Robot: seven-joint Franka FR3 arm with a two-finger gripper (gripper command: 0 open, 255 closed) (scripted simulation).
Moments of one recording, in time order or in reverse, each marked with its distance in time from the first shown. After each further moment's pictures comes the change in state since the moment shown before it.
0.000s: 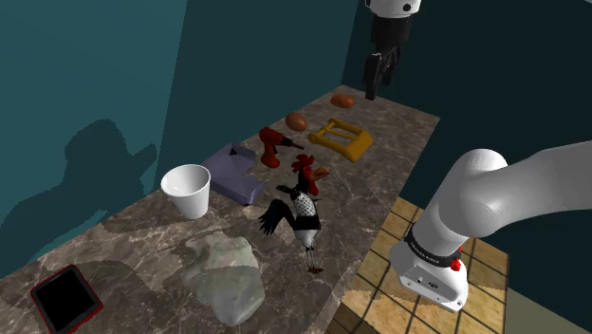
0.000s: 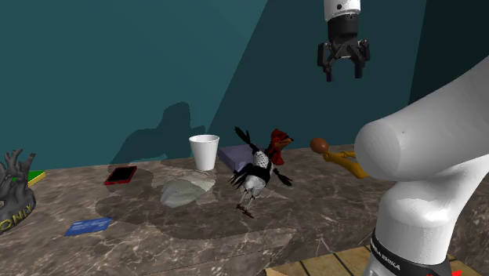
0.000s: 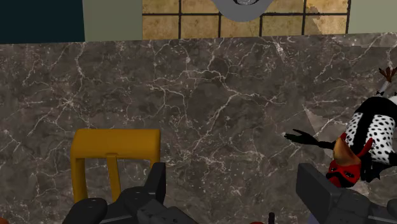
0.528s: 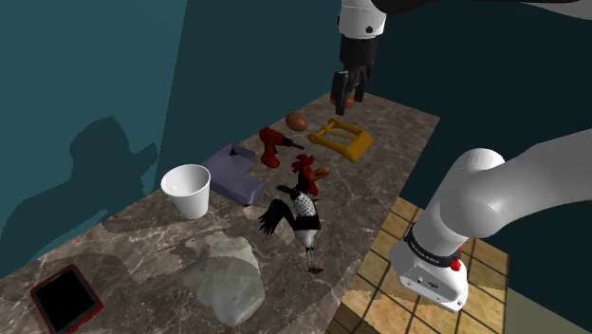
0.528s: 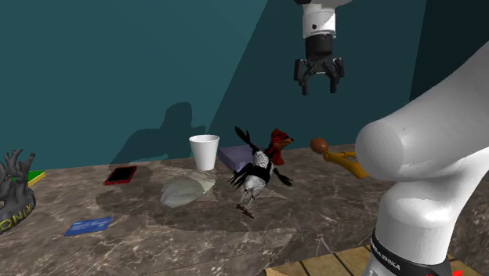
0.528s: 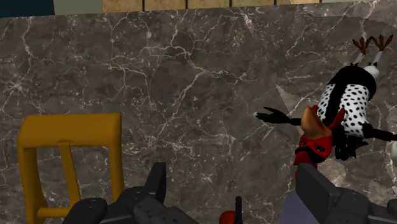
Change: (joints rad) arm 0.028 0.107 0.055 -0.037 0.094 0.143 0.098
